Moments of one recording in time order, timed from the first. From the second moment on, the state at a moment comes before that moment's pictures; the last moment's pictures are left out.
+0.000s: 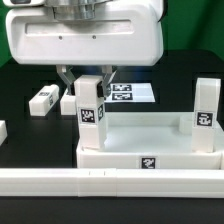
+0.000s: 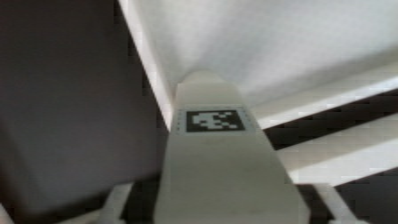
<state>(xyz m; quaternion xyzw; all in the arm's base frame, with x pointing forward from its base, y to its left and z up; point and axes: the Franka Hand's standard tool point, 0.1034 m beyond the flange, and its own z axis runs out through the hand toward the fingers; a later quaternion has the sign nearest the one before) 0.619 -0.063 0.113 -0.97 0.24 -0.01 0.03</state>
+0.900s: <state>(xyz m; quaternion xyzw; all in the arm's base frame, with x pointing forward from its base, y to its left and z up) 0.621 -0.064 0.111 -0.83 0.56 0.00 0.04</state>
